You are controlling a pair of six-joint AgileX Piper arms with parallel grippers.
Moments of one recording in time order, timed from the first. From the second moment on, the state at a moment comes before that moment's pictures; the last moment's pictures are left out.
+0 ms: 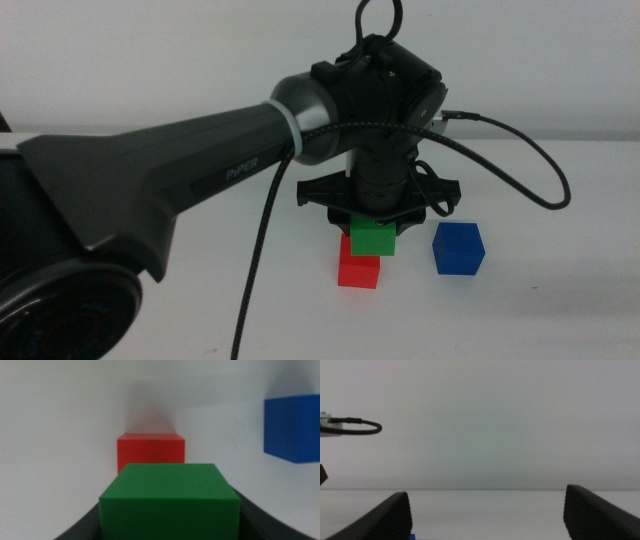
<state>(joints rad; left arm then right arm) -0.81 2.14 -1.89 0.12 1.22 -0.84 0.00 0.00 -0.01 0.10 0.04 -0.14</state>
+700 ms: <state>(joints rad) -0.79 2.20 -1.89 0.13 1.22 -0.86 0.00 0.00 -0.01 0.10 0.04 -0.14</state>
